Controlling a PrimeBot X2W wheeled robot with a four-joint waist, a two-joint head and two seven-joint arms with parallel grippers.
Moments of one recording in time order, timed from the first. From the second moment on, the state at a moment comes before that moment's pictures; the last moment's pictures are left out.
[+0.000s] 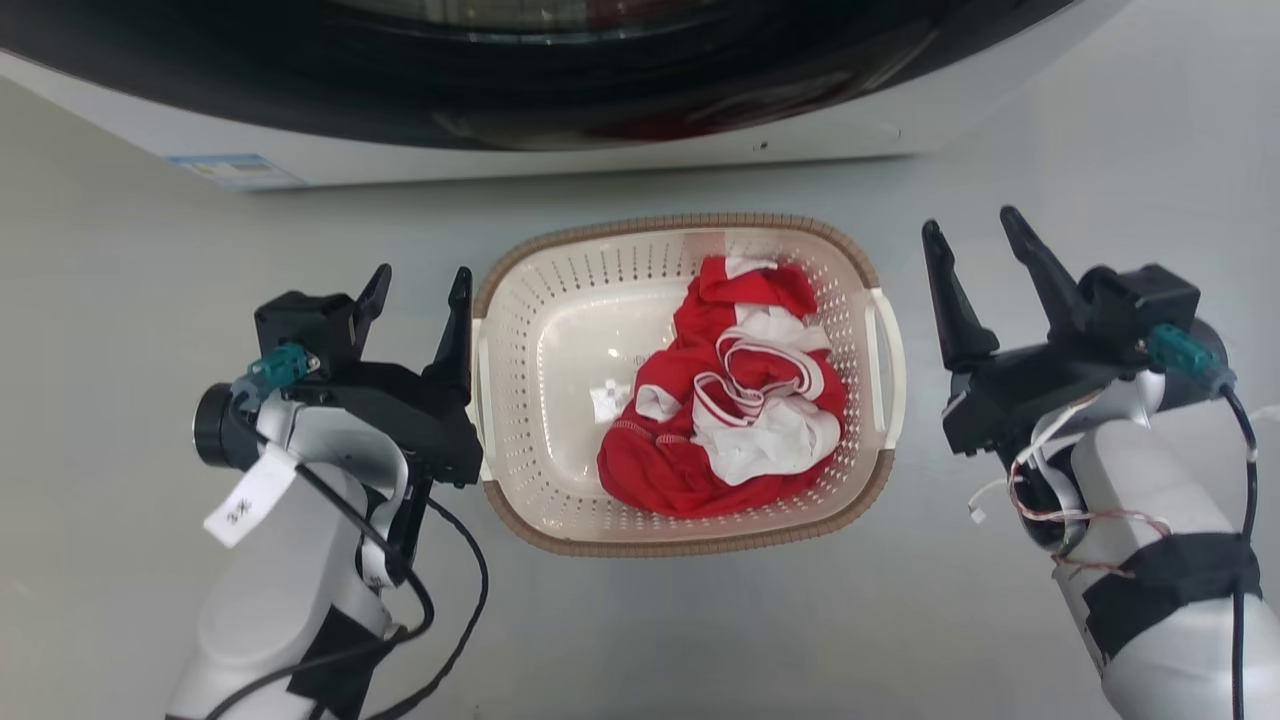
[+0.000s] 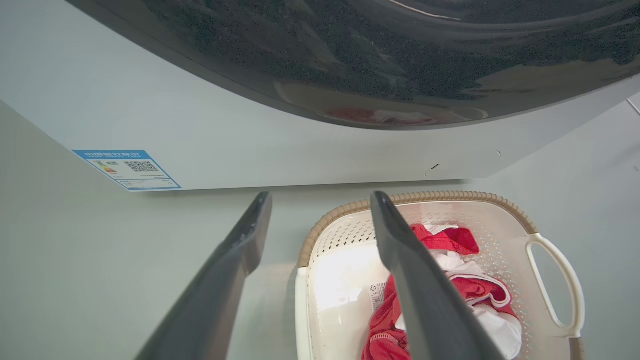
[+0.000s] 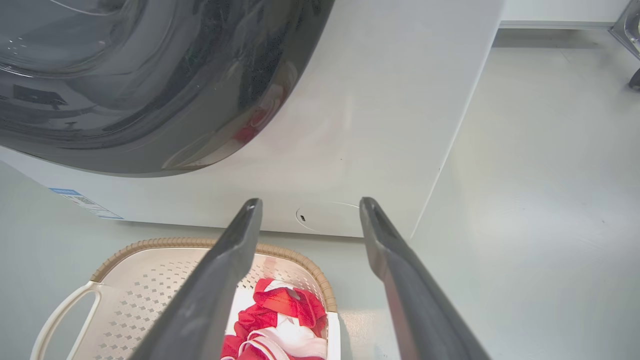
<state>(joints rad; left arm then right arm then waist) -0.60 0.09 -0.28 0.53 -0.44 0.02 -0.05 -0.63 -0.17 0.28 0.50 0.31 0.07 -0.17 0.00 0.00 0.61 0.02</state>
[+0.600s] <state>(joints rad) -0.74 0.08 -0.29 0.81 -0.48 -0.05 0.03 -0.78 -0.12 0.35 0.74 0.31 0.10 -0.16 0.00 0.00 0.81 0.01</state>
